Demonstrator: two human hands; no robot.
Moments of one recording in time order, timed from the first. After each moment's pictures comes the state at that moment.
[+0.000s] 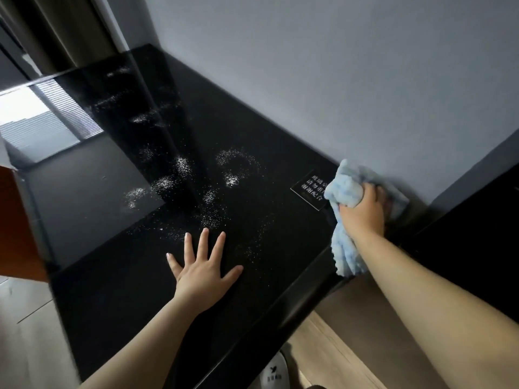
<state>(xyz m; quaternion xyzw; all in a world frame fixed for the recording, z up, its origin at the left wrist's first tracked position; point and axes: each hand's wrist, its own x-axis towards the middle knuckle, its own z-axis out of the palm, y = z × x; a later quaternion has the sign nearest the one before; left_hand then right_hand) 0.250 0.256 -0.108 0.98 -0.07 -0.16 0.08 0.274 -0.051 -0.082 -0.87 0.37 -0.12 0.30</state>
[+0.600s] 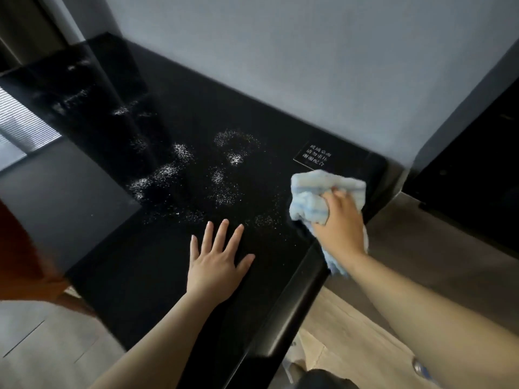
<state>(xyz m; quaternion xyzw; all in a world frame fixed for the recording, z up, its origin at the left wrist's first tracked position) 0.234 0.305 -0.112 0.97 -0.23 -0.10 0.06 0.195 0.067 -0.075 -0.95 0.23 -0.13 0.17</state>
